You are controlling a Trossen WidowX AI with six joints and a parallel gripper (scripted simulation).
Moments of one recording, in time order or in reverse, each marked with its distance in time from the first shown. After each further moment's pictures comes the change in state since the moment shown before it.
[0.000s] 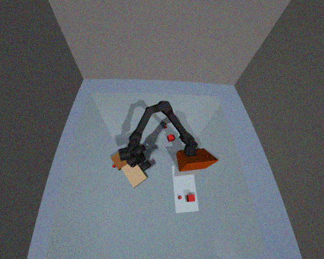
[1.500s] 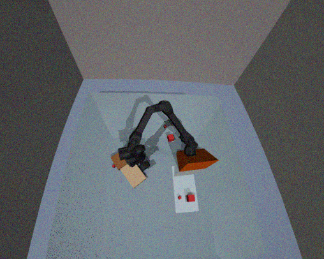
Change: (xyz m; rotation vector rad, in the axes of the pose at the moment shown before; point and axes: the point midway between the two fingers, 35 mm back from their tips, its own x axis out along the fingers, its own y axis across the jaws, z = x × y) arm -0.003 -0.002 0.004 -0.001 -0.018 -0.011
